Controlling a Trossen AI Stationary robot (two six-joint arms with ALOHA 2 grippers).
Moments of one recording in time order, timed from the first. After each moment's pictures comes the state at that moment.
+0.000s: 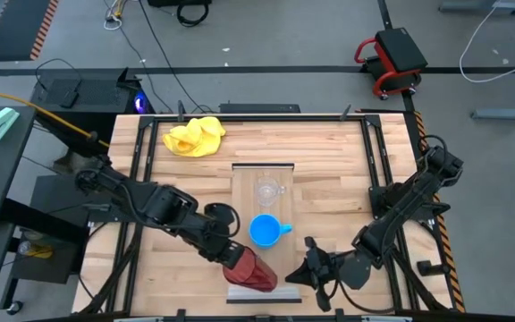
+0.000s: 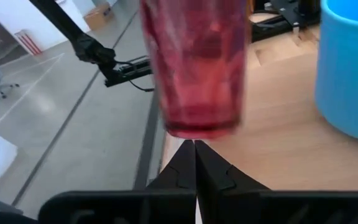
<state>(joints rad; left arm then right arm) -0.48 1.69 1.90 -1.10 0.04 -1.53 0.78 1.58 1.02 0.13 0.53 0.63</state>
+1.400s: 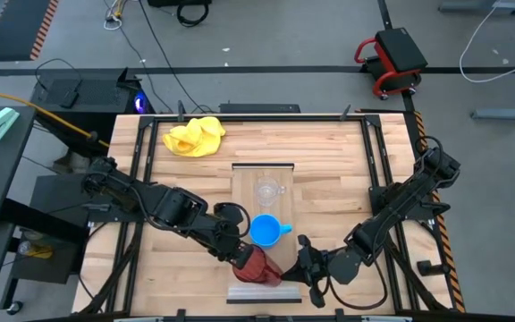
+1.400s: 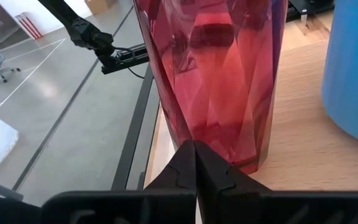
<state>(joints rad) -0.46 1.74 1.90 -1.05 -0.01 -1.45 0.72 1.61 1.02 0.12 0.44 0.60</state>
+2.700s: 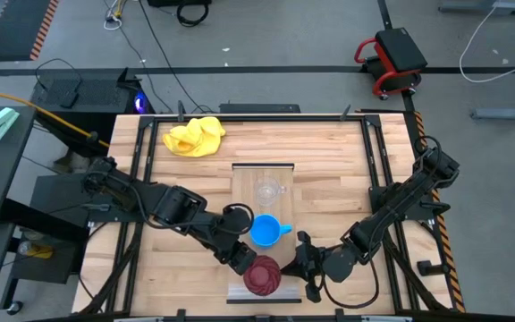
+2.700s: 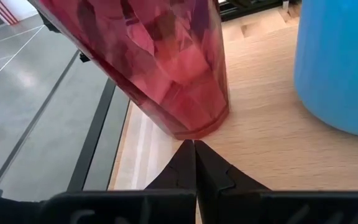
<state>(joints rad) -0.45 1.73 1.90 -0.89 0.05 -1.35 0.70 1.61 1.02 0.05 0.43 0.61</state>
